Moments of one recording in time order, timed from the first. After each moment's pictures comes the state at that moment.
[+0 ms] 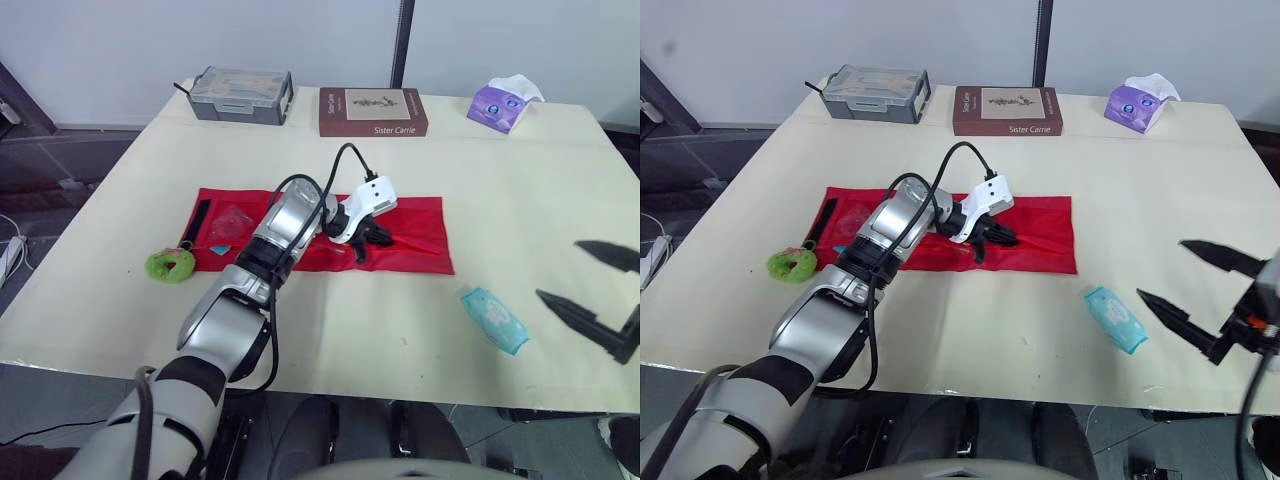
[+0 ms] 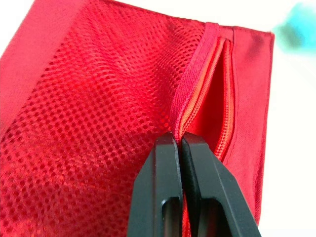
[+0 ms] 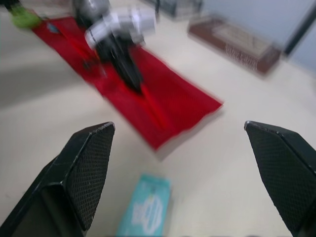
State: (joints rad) left arm -1.03 0.26 -0.39 0.48 -0.02 0.68 -1.18; right arm 0.49 -0.85 -0.75 -0.83 0.74 0.62 0.73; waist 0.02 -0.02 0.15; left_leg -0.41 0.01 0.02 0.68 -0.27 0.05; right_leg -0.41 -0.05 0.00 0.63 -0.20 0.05
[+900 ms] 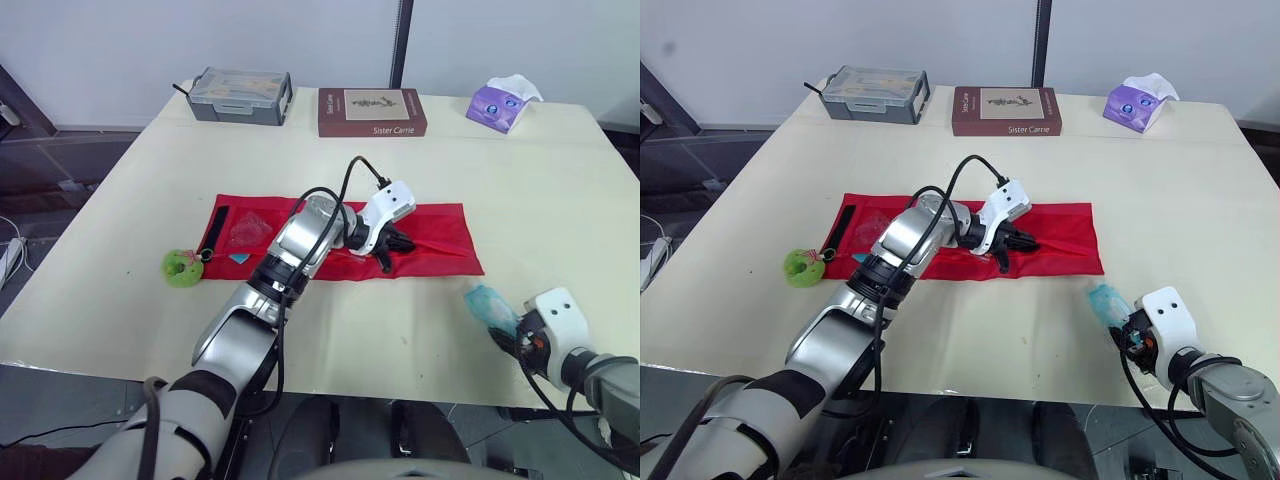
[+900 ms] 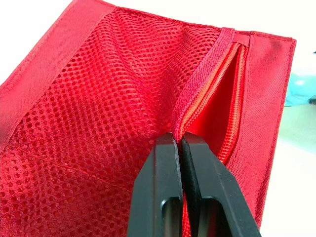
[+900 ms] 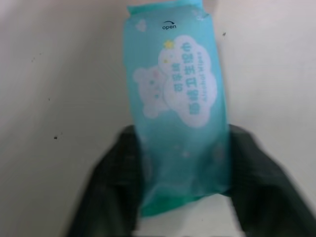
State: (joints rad) left arm -0.95 0.20 -0.38 0.34 -0.08 0.80 -0.97; right arm 0.31 -0.68 -0.25 -0.81 0.55 1.04 0.30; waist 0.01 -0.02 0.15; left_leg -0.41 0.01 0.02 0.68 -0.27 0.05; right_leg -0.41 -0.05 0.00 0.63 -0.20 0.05
